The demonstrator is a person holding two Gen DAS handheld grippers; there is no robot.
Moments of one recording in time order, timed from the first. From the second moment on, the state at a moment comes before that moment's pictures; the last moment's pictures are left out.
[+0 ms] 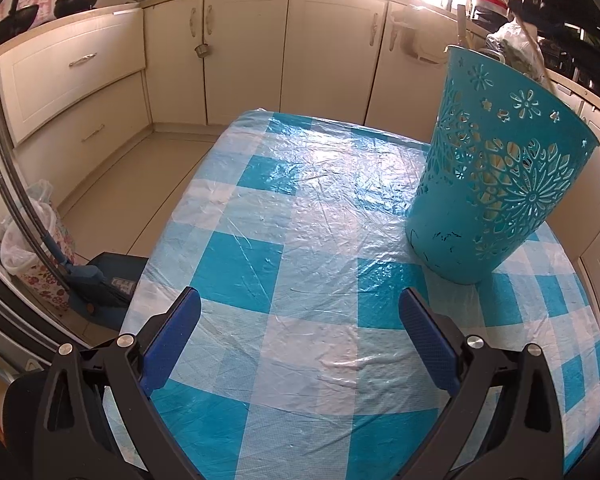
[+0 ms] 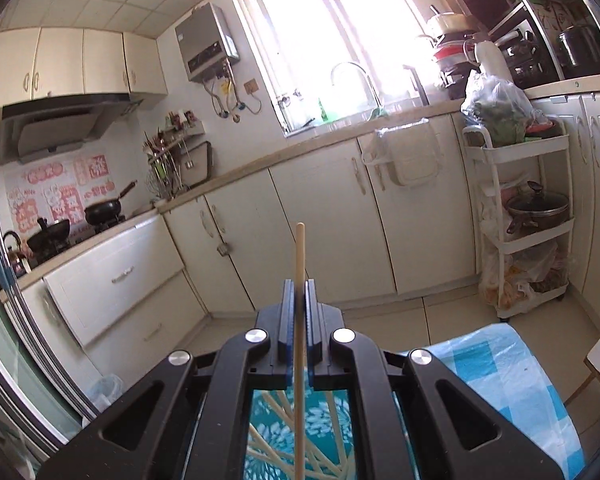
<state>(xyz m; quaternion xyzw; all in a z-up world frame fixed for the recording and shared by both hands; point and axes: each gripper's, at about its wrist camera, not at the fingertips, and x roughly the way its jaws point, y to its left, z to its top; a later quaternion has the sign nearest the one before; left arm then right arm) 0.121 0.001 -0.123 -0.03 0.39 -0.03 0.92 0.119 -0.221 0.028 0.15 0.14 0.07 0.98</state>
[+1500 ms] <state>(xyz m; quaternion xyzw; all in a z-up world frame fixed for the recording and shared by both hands) -0.145 -0.005 0.136 0.04 0.29 -0.04 0.96 -0.223 -0.196 0.124 0.14 0.23 0.02 0.96</state>
